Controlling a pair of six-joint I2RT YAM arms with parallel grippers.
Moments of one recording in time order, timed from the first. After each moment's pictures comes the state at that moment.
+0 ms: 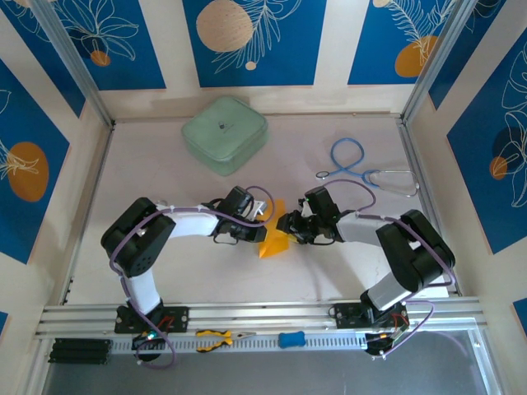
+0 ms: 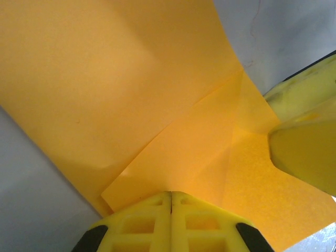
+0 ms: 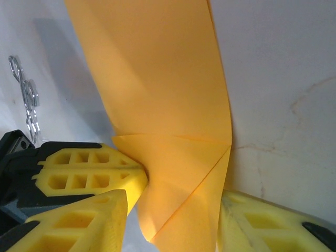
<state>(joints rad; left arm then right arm) -0.72 1.79 0.88 -0.10 0.44 -0.46 0.50 1.55 0.60 0.01 -0.53 0.96</state>
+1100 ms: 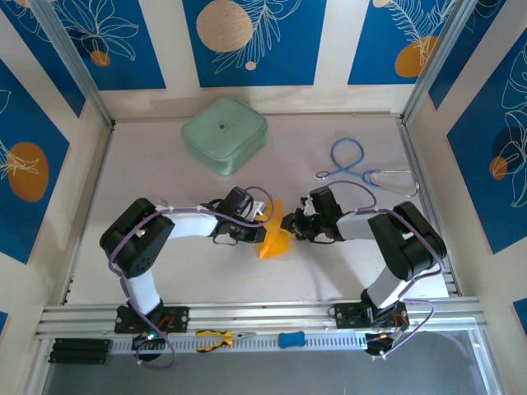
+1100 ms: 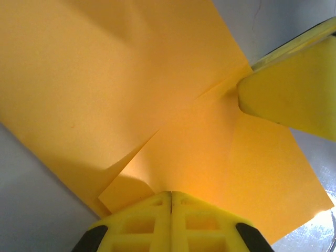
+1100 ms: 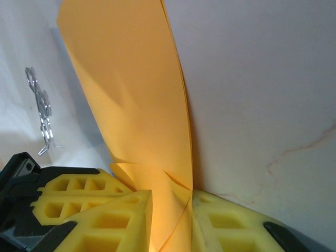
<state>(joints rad) -0.72 1.78 0.87 -0.10 0.45 -0.48 0.44 1.64 0.56 0.19 -0.60 0.96</state>
